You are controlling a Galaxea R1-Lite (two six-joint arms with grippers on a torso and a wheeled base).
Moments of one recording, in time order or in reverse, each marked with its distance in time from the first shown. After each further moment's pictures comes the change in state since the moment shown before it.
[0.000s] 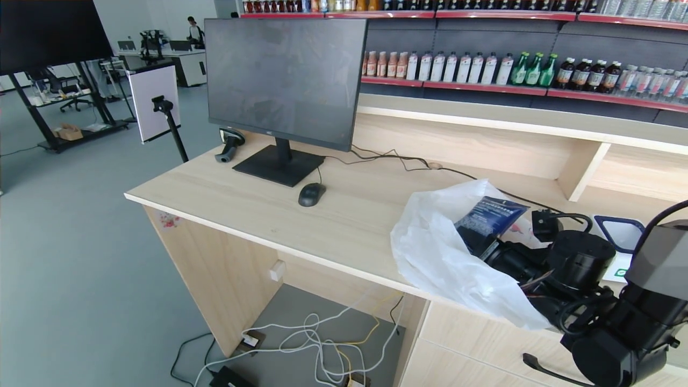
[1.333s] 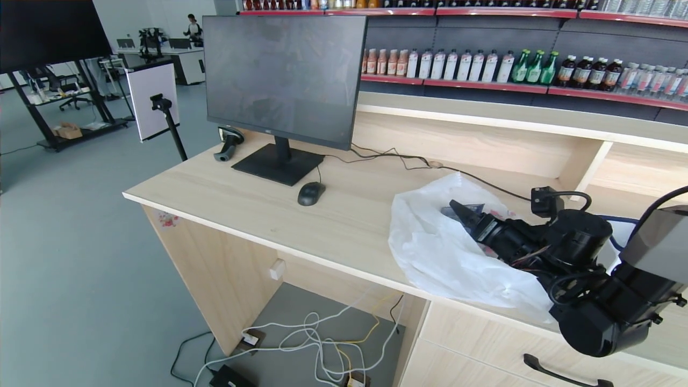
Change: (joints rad) left arm 0.001 0.000 0.000 0.000 -0.001 0.001; right arm -0.038 0.005 -0.161 0.014 0.000 -0.155
